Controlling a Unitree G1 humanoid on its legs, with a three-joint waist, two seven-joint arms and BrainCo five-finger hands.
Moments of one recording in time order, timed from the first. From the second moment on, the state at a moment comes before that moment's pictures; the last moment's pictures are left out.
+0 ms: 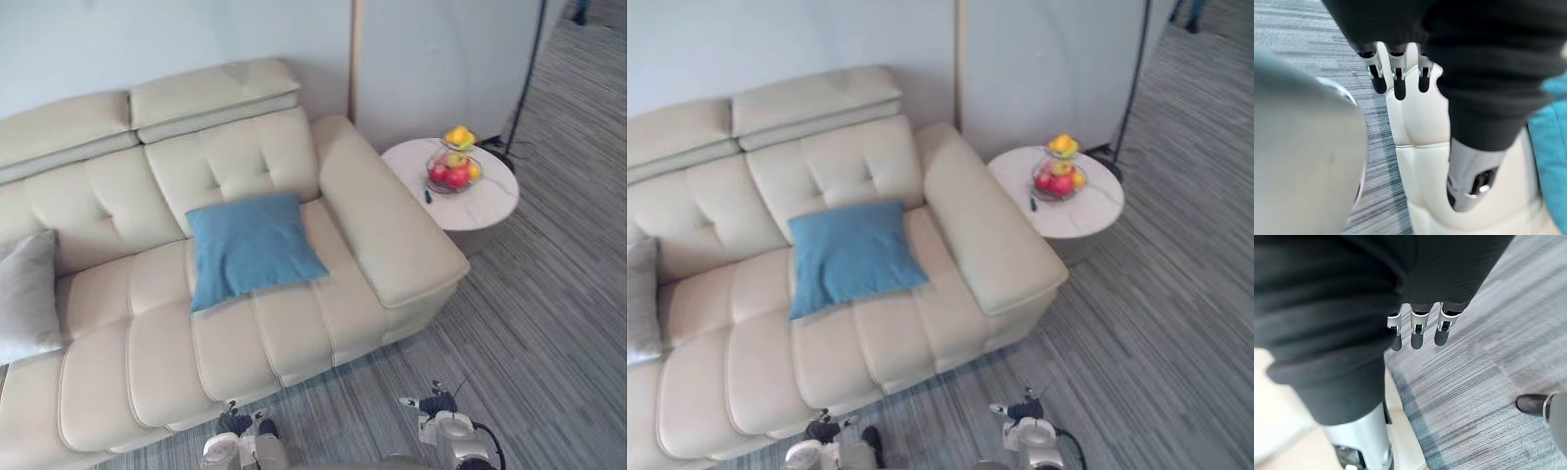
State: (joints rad) left arm 0.05 -0.02 0.25 0.98 0.02 -0.05 0.13; right arm 0.00 -0.05 -0.24 0.95 -0.12 0.01 -0.17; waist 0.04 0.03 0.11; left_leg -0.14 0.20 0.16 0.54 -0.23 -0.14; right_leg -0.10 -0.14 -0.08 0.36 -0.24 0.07
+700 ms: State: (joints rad) left arm 0.02 -0.03 0.29 1.01 0.02 -0.04 0.12; right arm -0.01 0.00 -0.30 0.96 -0.11 0.02 -0.16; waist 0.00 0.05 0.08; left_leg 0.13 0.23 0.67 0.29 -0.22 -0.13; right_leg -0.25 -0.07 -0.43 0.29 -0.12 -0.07
